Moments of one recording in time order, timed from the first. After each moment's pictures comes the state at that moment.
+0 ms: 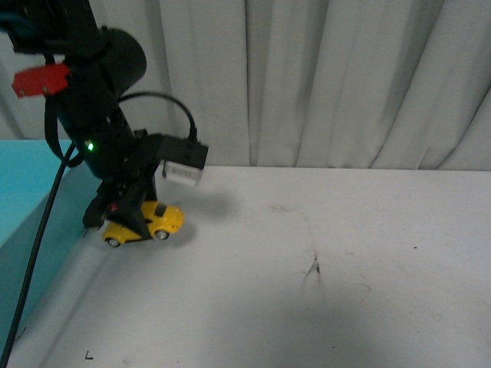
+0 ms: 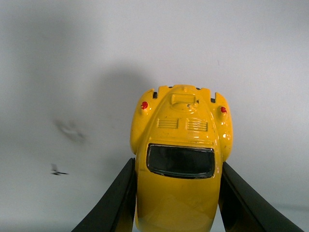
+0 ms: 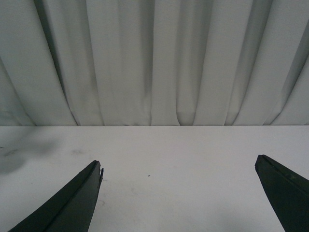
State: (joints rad) left arm -0.17 2.32 1.85 -0.93 0.17 1.40; right arm 0.00 0.00 0.01 0.00 0.00 -0.01
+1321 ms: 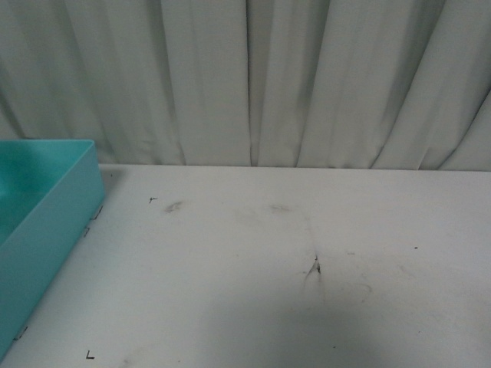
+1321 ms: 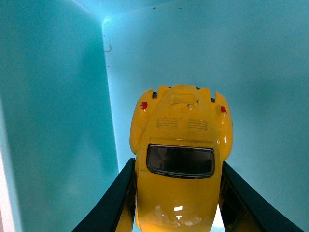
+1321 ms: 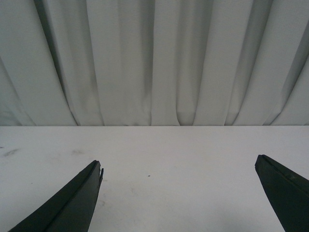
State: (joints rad) left arm 0.33 2.12 1.45 -0.40 -0.07 0.47; right arm 0.00 0.00 0.01 0.00 0.00 -0.01
